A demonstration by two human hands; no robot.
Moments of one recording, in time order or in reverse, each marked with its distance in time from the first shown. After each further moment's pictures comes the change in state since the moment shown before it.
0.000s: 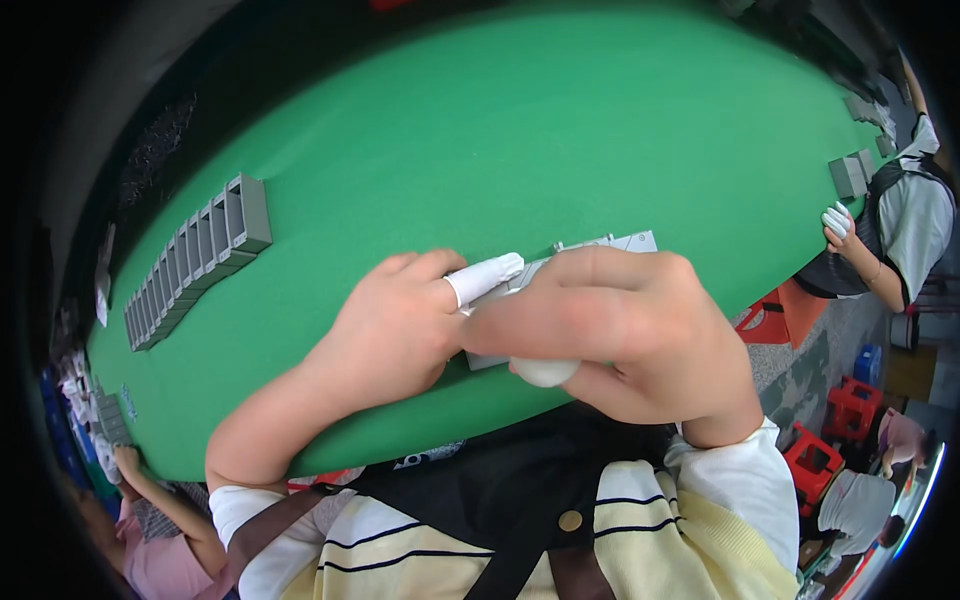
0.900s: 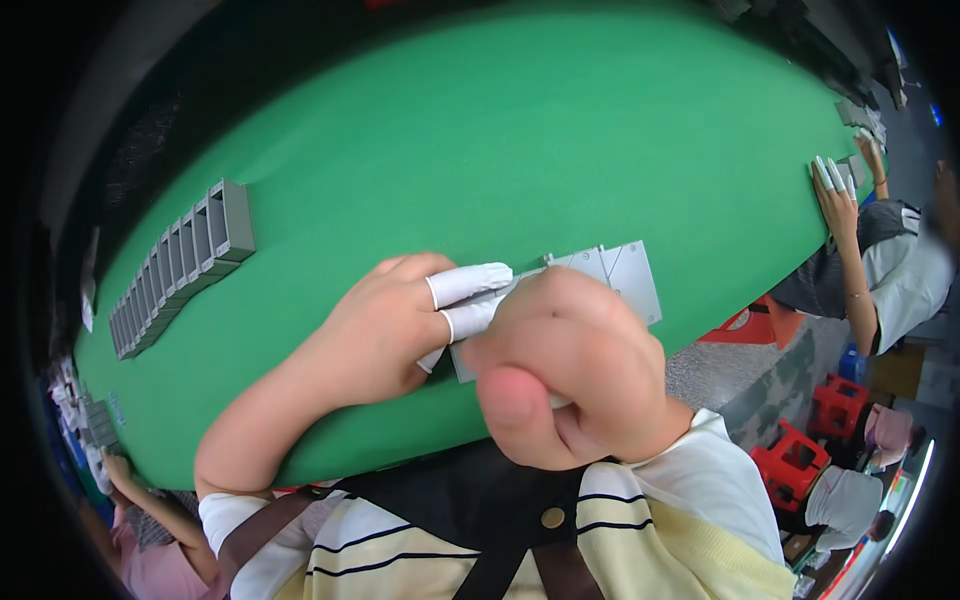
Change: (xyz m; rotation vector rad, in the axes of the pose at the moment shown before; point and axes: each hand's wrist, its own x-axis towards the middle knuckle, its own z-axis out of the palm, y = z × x) left_hand 0.001 -0.017 0.008 -0.259 0.036 0.056; right_hand 0.003 0.005 0.056 0.170 0.592 -0.178
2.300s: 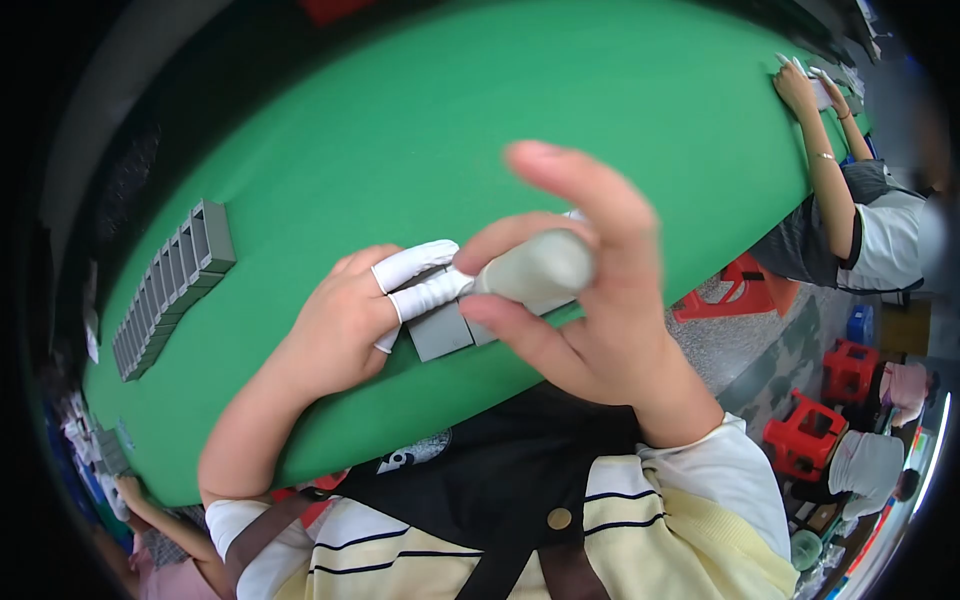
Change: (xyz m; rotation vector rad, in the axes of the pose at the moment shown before) left_hand -0.001 0.009 0.007 0.046 0.127 0.011; right_hand -0.006 -0.002 -0.049 -0.121 -0.175 0.111
